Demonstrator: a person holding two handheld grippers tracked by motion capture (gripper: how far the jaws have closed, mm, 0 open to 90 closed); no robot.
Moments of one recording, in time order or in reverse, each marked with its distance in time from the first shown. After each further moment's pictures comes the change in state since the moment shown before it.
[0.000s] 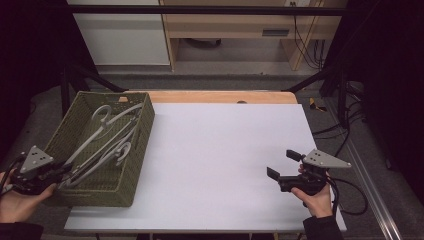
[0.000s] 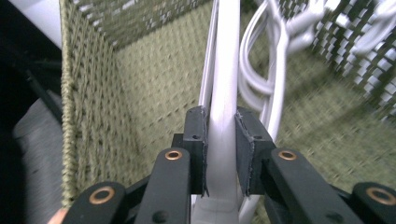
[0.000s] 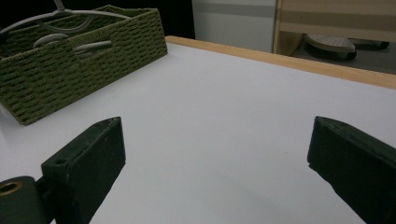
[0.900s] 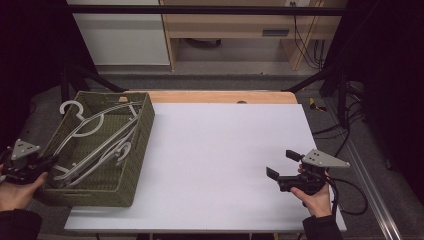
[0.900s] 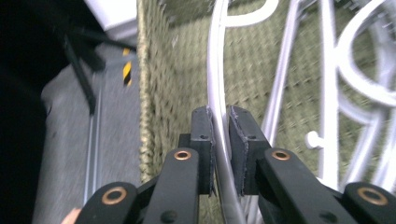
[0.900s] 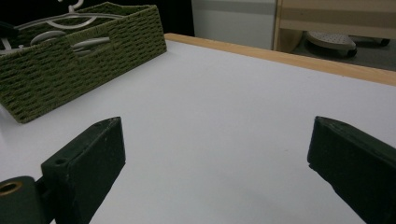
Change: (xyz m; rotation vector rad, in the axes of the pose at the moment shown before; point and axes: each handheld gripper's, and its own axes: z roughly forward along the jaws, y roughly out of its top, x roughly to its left) left arm 0.043 -0.018 0.019 -0.037 0.097 -0.168; right arm -0.001 -0.002 0.003 0.011 -0.002 0.007
